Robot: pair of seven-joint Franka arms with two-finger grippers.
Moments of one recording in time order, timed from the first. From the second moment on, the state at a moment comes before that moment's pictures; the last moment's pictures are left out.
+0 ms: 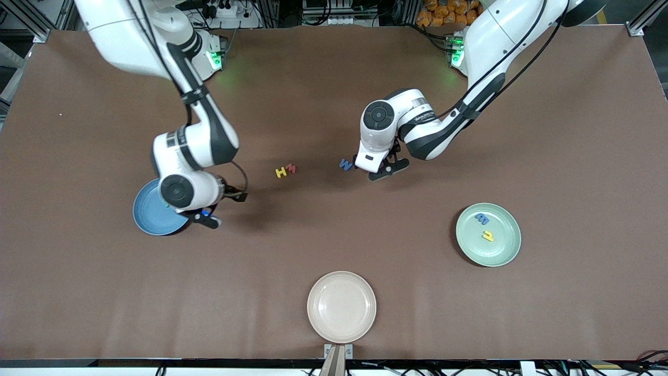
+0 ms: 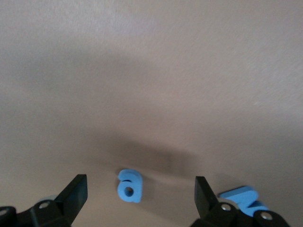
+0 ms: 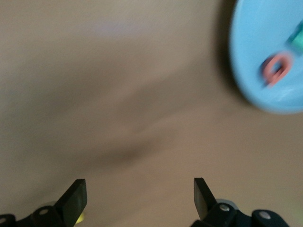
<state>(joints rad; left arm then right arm) -0.08 0.64 -0.73 -1.99 0.53 2.28 -1.48 0.41 0.50 -0.04 -1.81 0.12 1.98 0.78</state>
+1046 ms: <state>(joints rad) -0.03 0.59 -0.73 -2.17 0.67 2.46 -1.53 0.60 0.49 -0.03 -2.05 0.22 2.39 1.15</state>
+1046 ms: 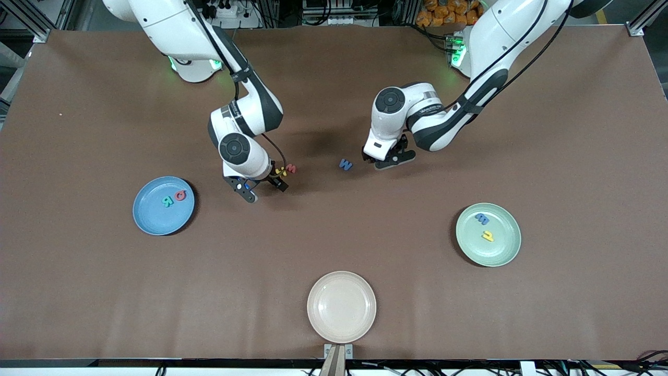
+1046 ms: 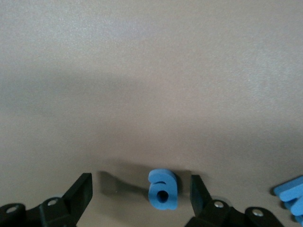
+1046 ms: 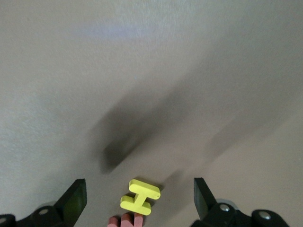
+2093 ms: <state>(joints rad) -0.03 0.60 -0.74 -2.17 0.72 2.48 -1.53 0.64 0.50 -0.03 -2.09 0.25 2.47 1.17</state>
